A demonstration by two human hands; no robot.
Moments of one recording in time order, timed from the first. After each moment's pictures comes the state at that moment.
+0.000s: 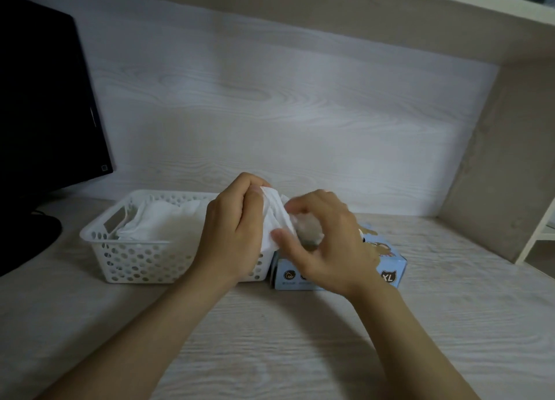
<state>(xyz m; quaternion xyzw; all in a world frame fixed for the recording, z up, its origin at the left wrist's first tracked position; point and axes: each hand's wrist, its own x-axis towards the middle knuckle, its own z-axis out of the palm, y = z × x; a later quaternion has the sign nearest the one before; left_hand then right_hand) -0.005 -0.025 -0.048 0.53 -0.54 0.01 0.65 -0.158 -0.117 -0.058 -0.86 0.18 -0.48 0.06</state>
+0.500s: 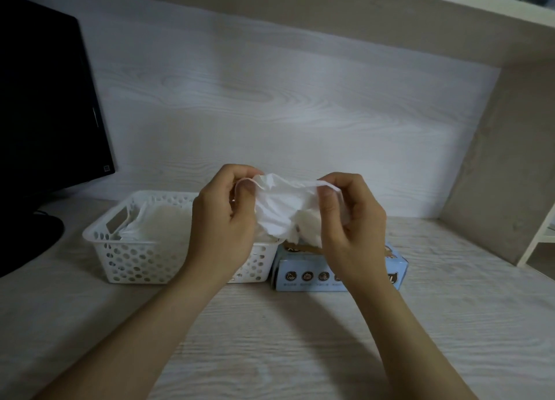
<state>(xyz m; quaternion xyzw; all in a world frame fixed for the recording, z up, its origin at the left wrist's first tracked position) 0.007 -0.027 -0.045 0.52 -0.50 0.04 0.69 -0.156 -0.108 -0.045 -0.73 0.18 -0.64 0.17</state>
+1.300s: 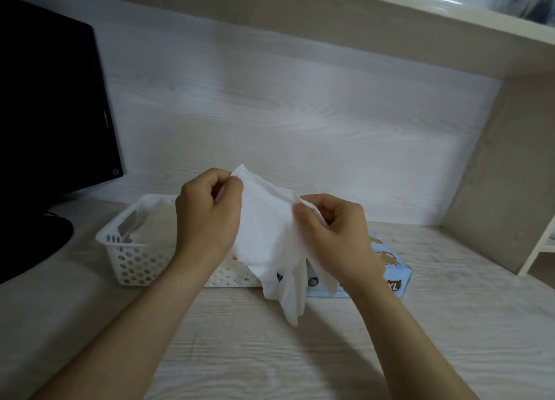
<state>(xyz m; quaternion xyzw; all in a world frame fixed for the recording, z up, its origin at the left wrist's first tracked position) 0.028 -0.022 -0.031 0.57 -0.40 -0.01 0.72 -0.140 -0.113 -0.044 -0.74 0.30 -0.51 0.33</state>
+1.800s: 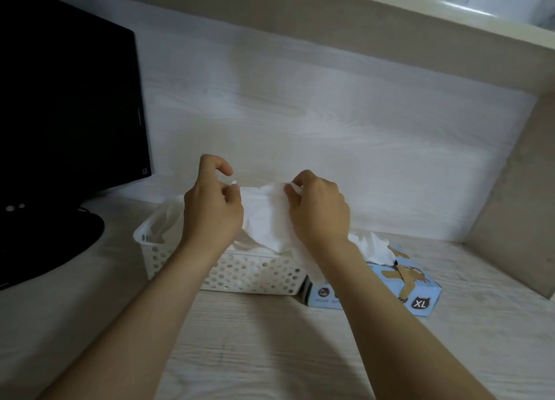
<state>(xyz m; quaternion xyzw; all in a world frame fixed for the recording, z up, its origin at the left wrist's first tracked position) 0.078 -0.018 -0.033 0.66 -0.39 0.06 0.64 -0.052 -0.124 -0.014 -0.82 0.41 -0.40 -0.01</state>
